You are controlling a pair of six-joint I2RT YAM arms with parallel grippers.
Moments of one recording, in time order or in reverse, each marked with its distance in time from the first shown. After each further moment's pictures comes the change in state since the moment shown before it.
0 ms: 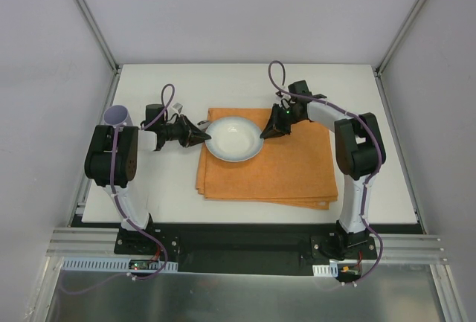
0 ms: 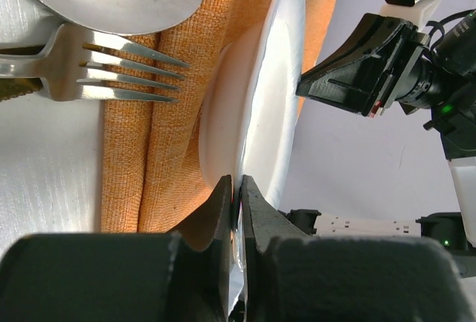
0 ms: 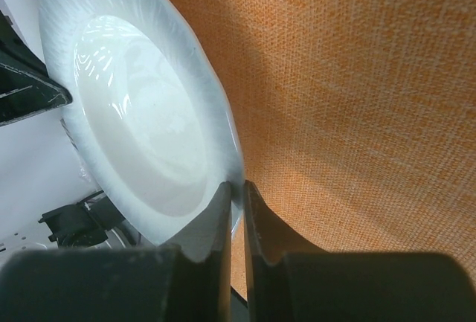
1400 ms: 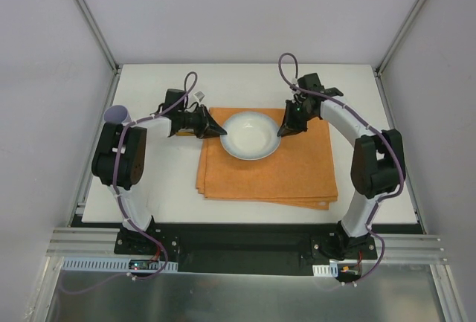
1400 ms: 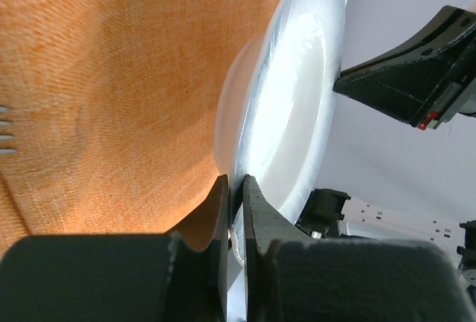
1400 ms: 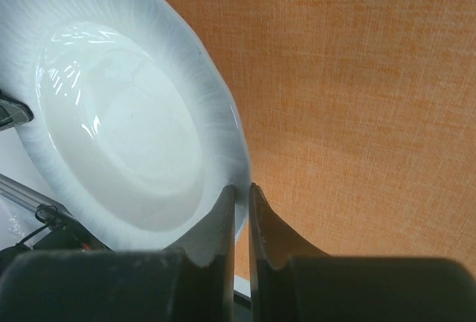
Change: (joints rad) left arm -0.166 0.000 0.244 -0.323 -0.060 0.159; right arm -0.002 -0.229 -0.008 -0.227 0.307 -0.060
